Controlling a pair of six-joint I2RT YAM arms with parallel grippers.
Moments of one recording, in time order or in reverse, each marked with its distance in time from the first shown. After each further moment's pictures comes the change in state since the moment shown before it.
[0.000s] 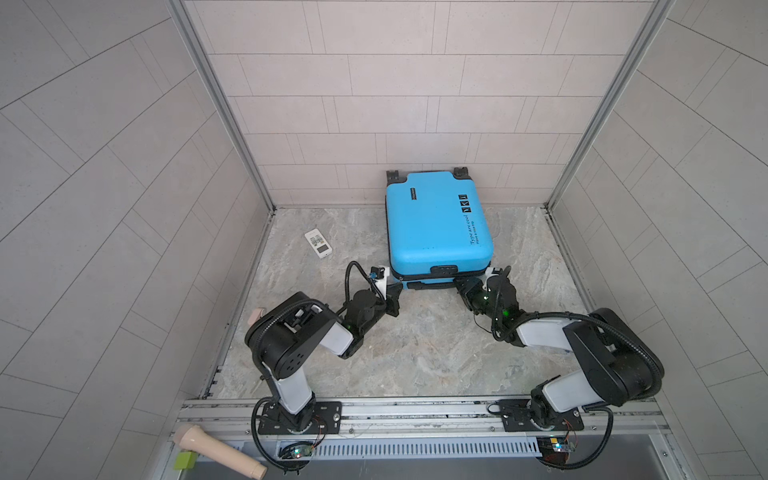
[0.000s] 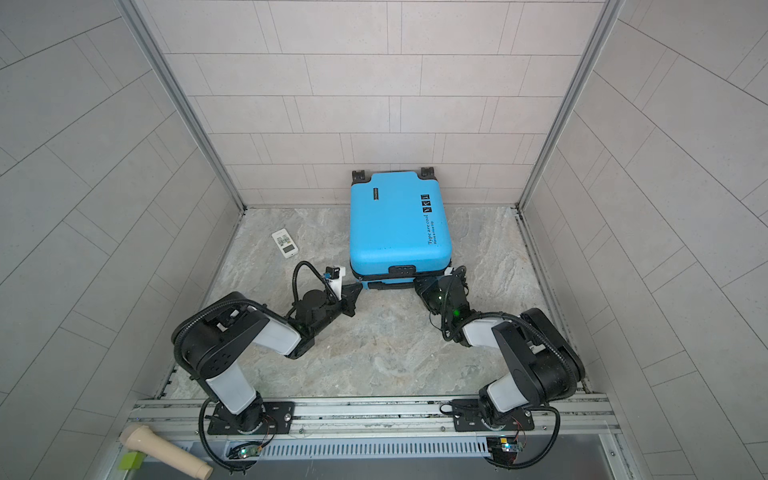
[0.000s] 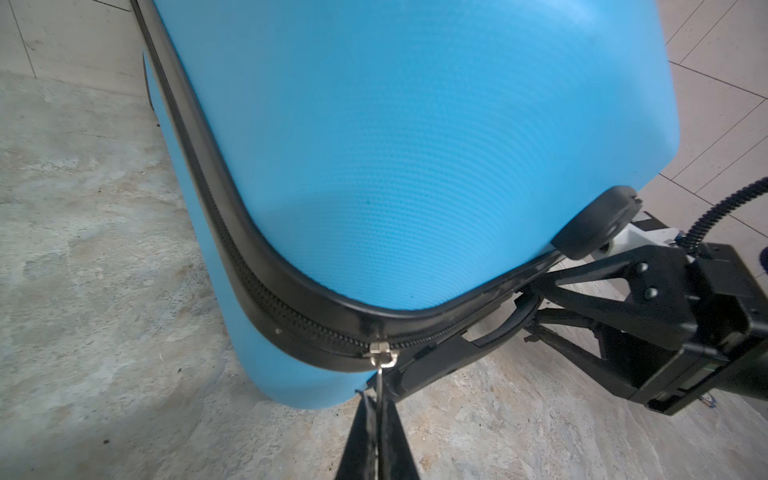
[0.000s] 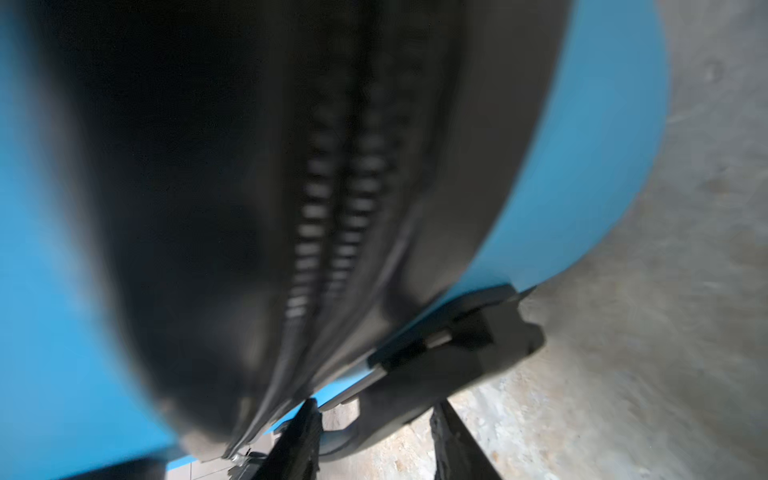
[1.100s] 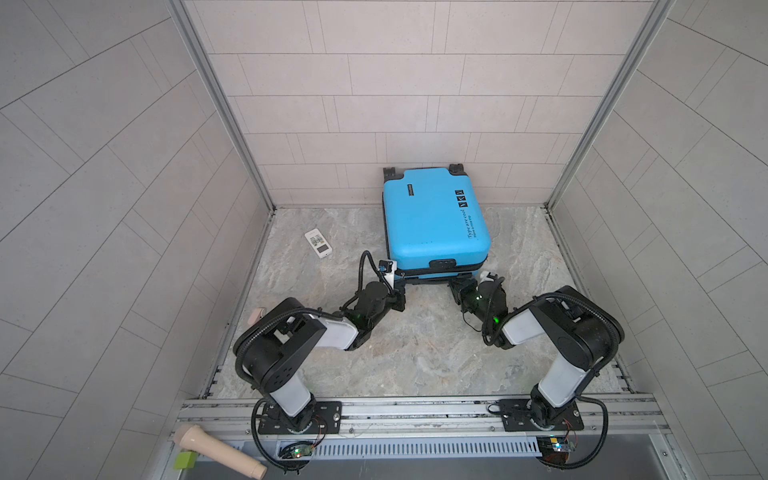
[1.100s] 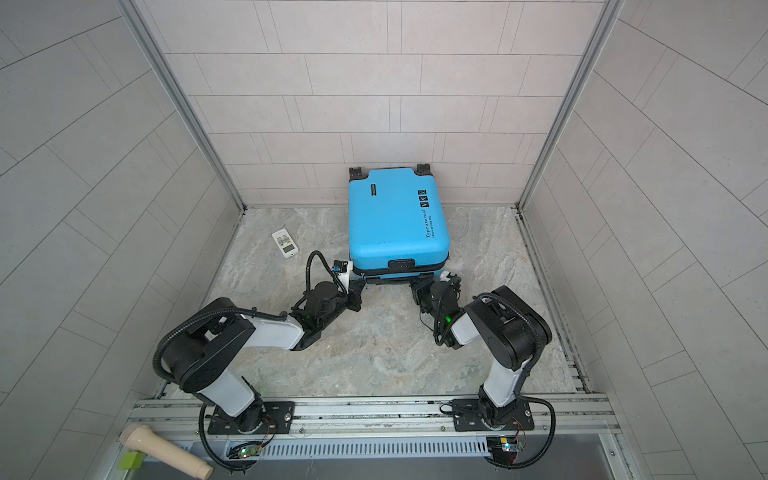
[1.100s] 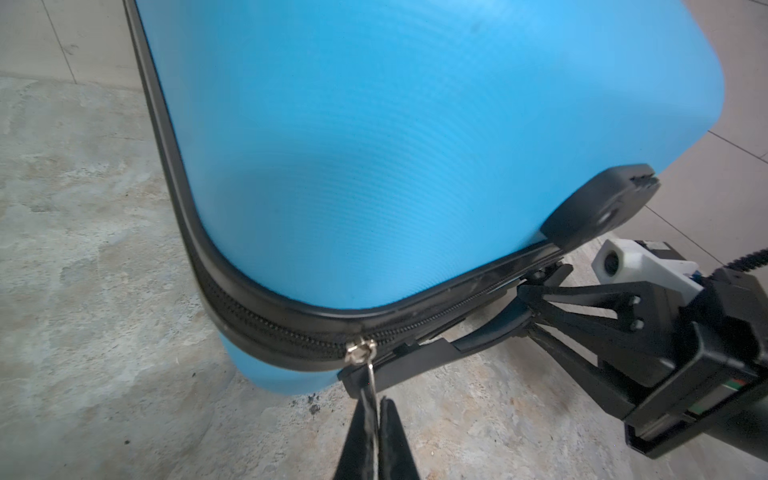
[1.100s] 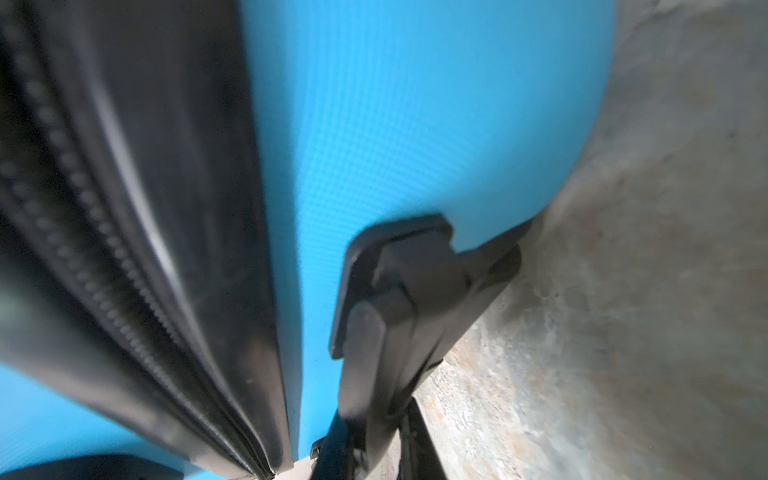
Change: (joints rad) left arm -0.080 -0.088 0.130 -0.326 -0.131 0.016; right arm 0.077 0.235 -0.007 0.381 0.109 0.230
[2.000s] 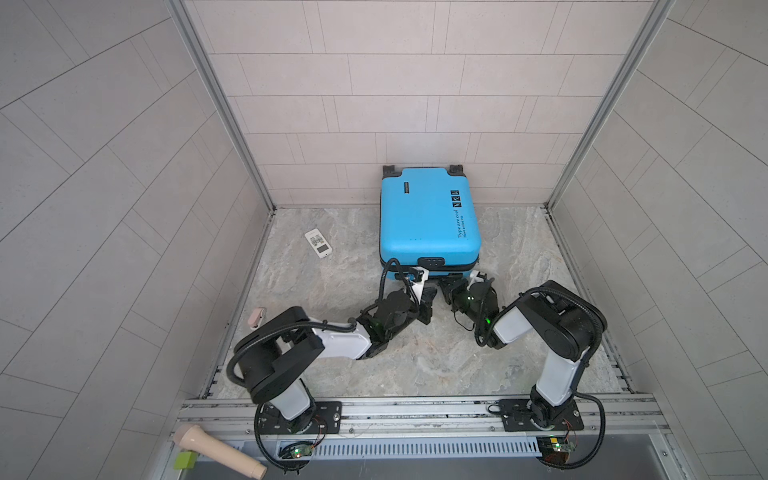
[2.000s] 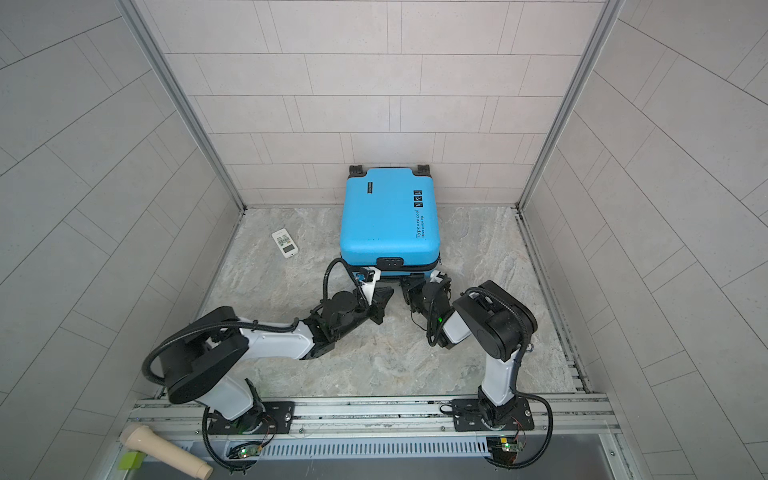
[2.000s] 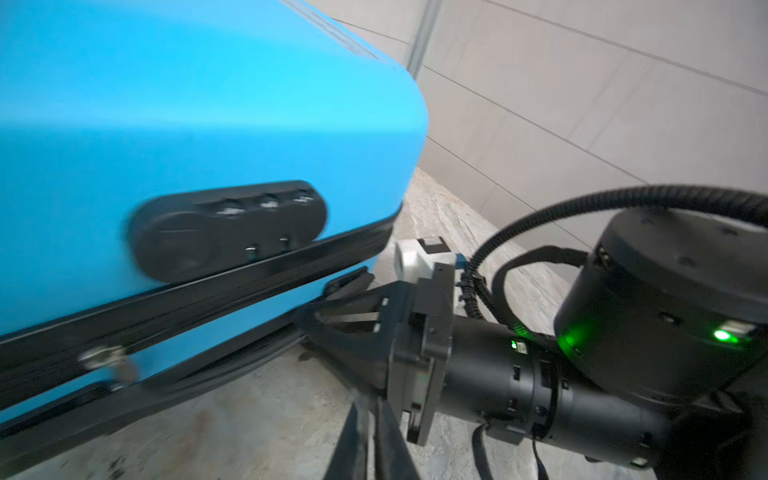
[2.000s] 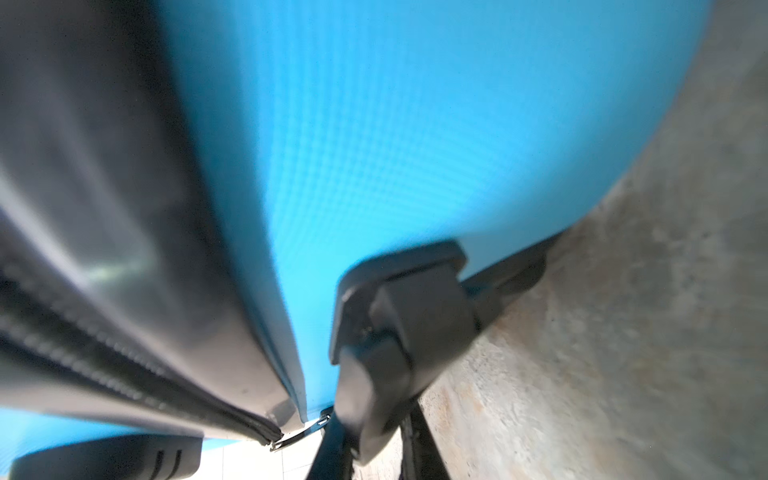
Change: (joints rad) left arm -0.192 -0.108 0.046 -0.041 -0.050 0.024; right arm 0.054 0.054 0.040 0.042 -0.004 0.030
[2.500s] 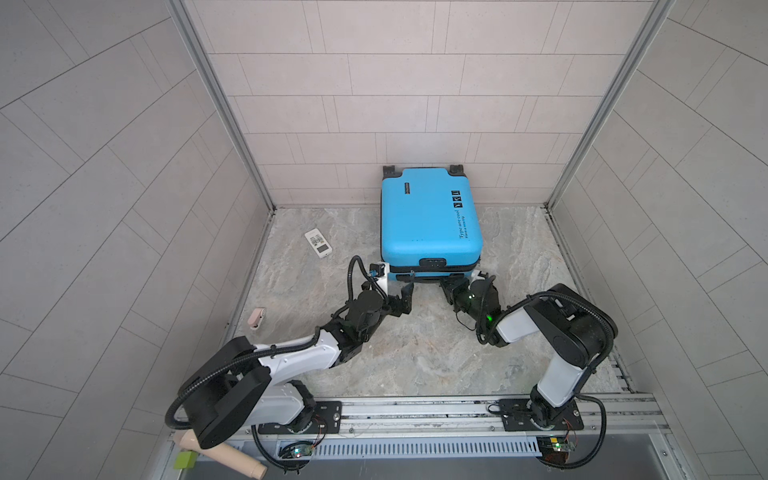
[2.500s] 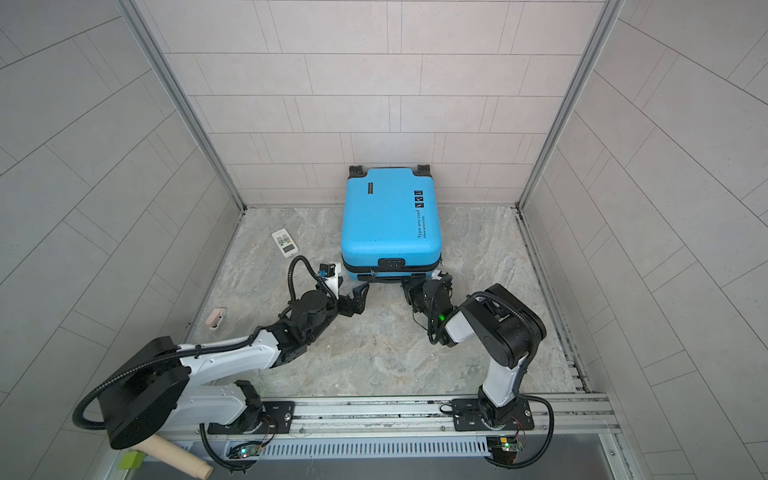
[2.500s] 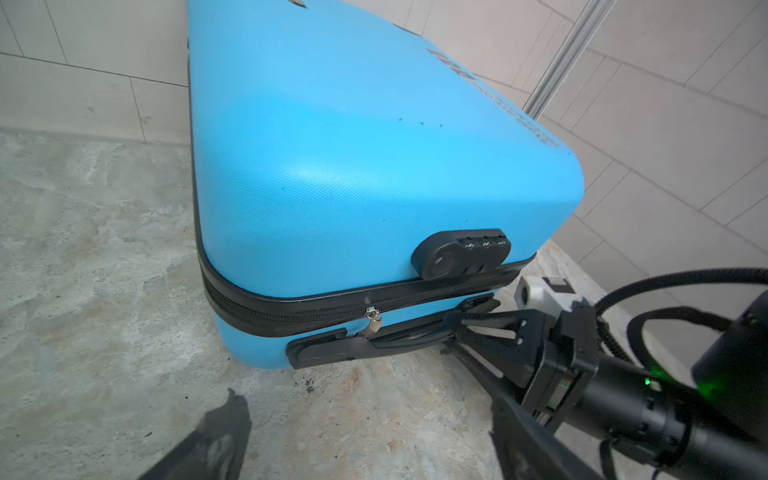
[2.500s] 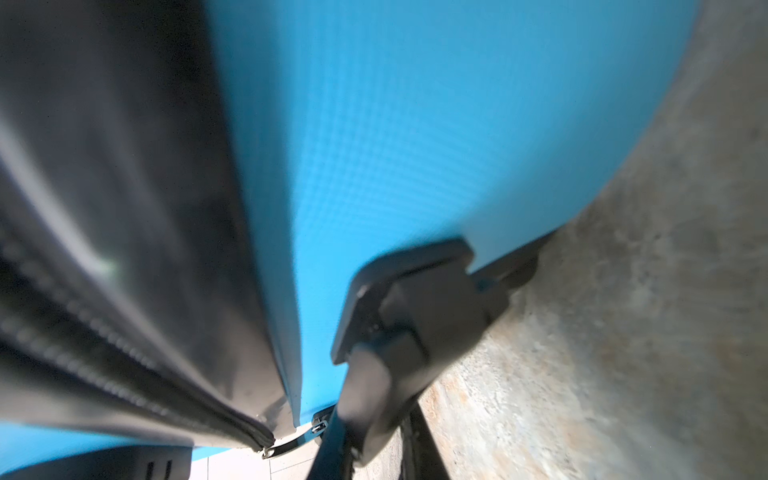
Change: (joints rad) left arm 0.105 -0.230 -0.115 -0.171 -0.108 -0.082; right arm -0.008 -0.047 0.006 -0.090 -0.012 -0.019
